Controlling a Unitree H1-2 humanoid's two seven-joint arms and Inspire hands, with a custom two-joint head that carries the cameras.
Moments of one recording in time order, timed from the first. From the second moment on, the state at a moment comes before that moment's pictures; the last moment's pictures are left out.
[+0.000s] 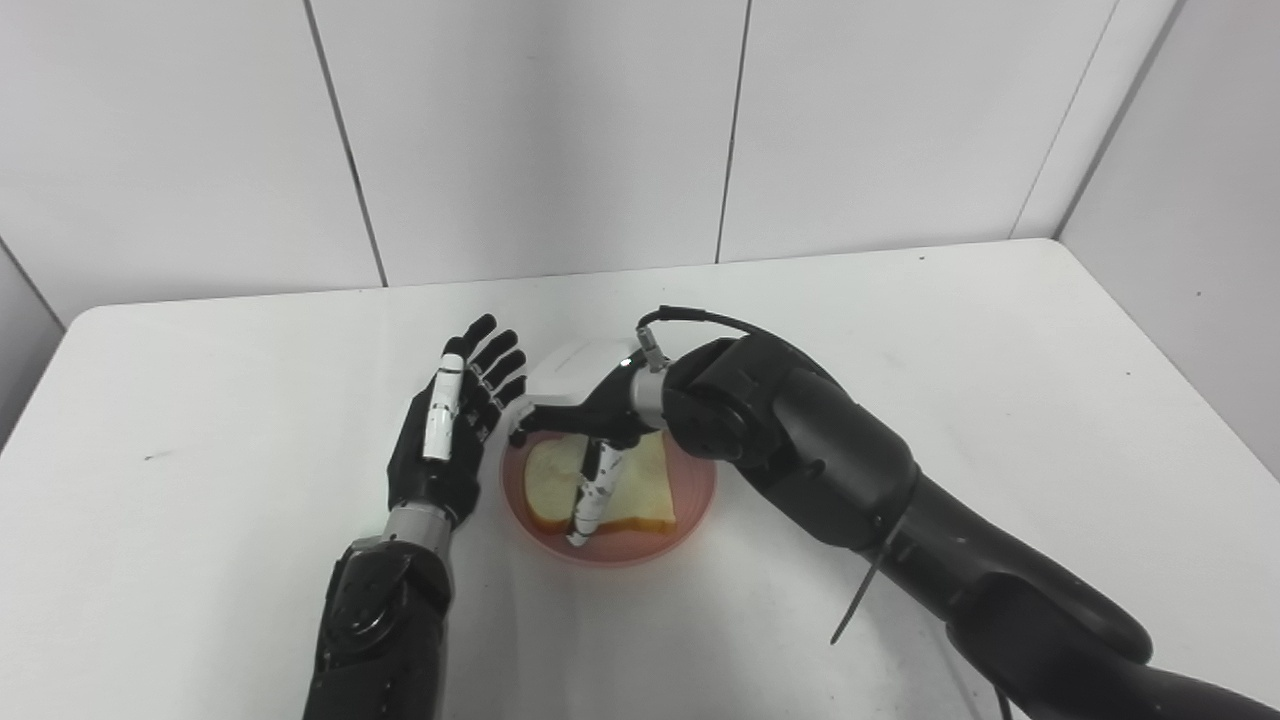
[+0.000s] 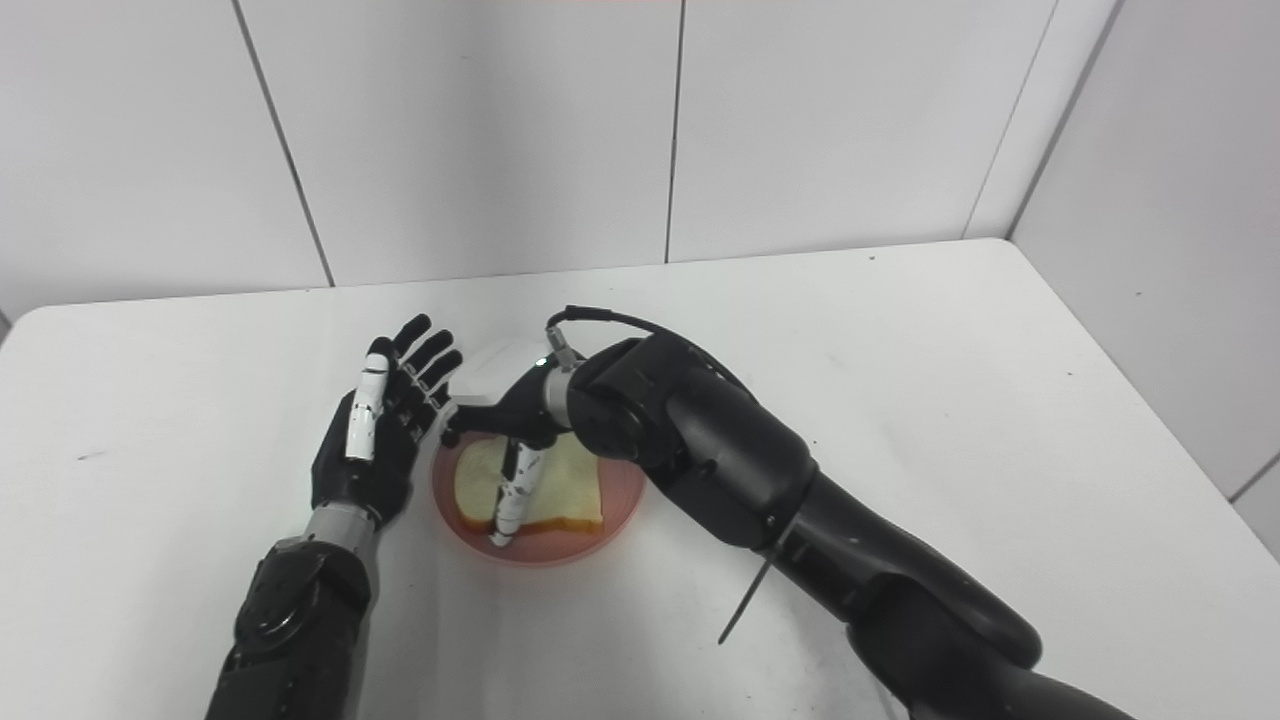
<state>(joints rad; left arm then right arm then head) -0.44 -0.13 0.05 0.46 -0.23 -0.02 -0.15 -0.82 -0.32 0.62 0.01 -0.94 0.15 1.01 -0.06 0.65</state>
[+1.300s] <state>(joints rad) -0.41 -0.07 0.01 0.43 -0.21 -0.03 -0.22 -0.60 -0.38 0.14 -0.24 -0.60 0.33 0.77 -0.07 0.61</state>
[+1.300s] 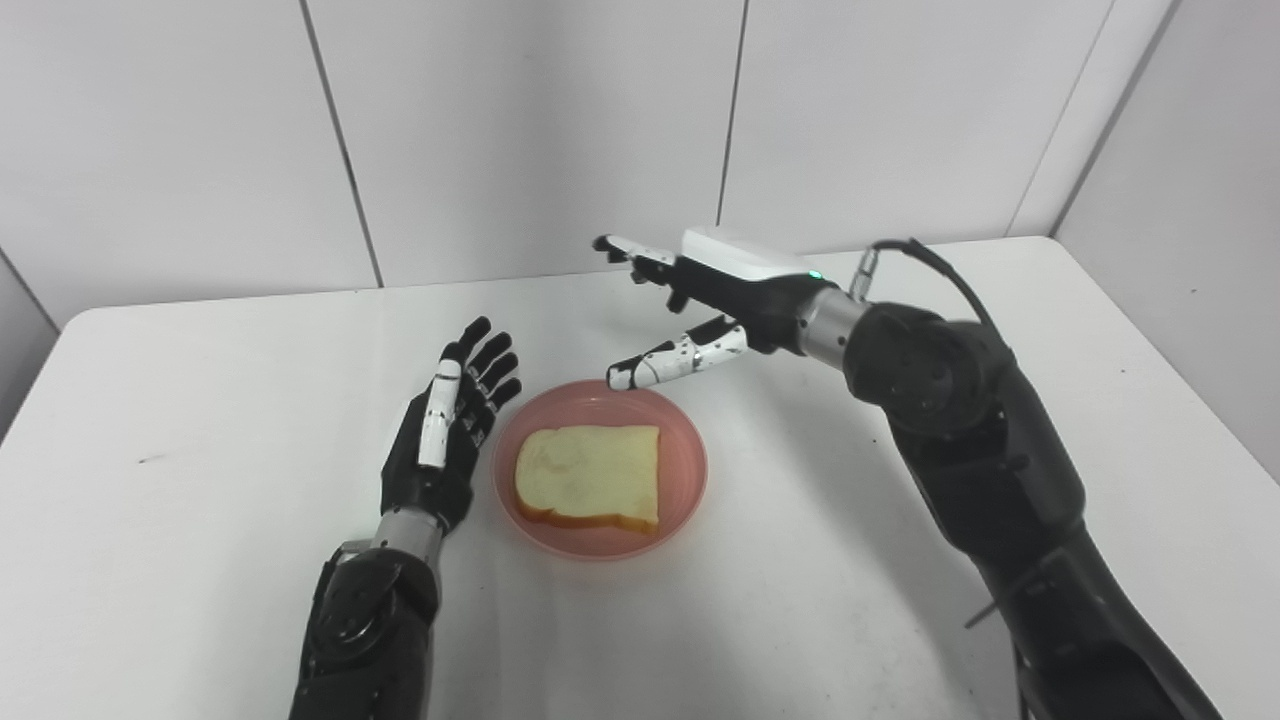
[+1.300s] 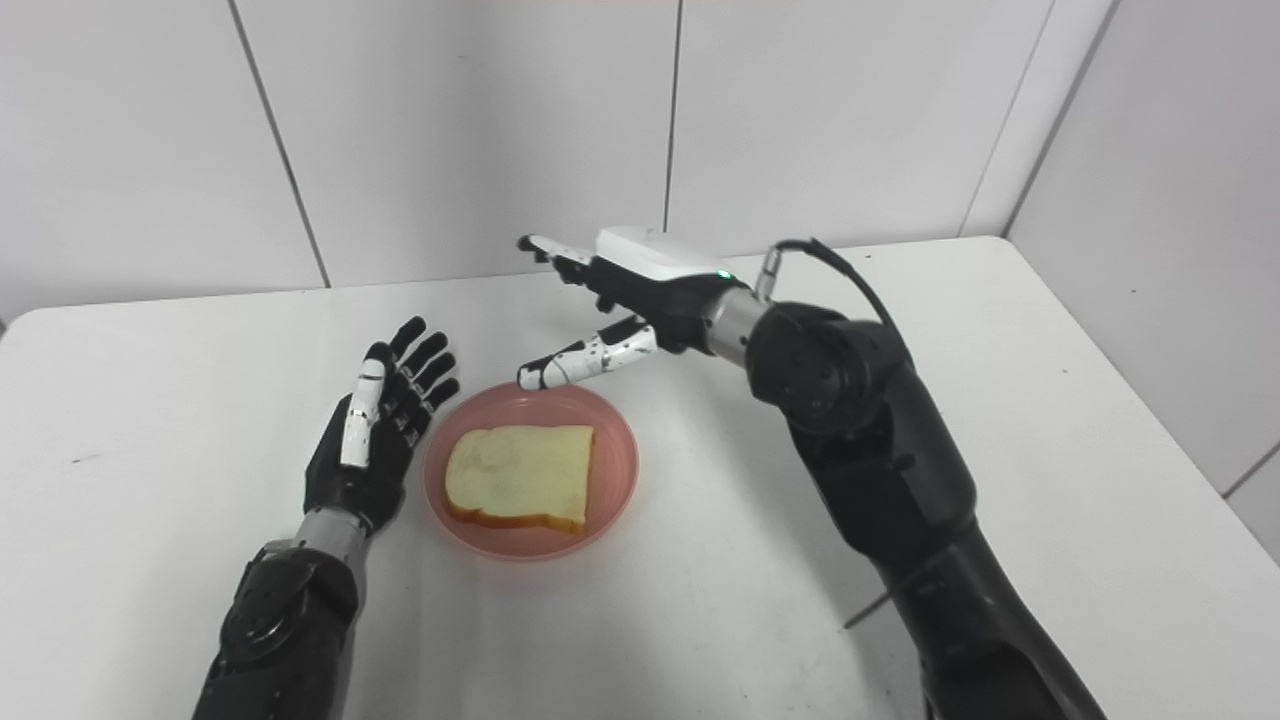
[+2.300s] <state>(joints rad) -0.22 -0.04 -0.10 0.18 0.05 -0.06 -0.10 -0.11 -0.03 -0.14 -0.16 -0.08 0.17 0.12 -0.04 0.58</state>
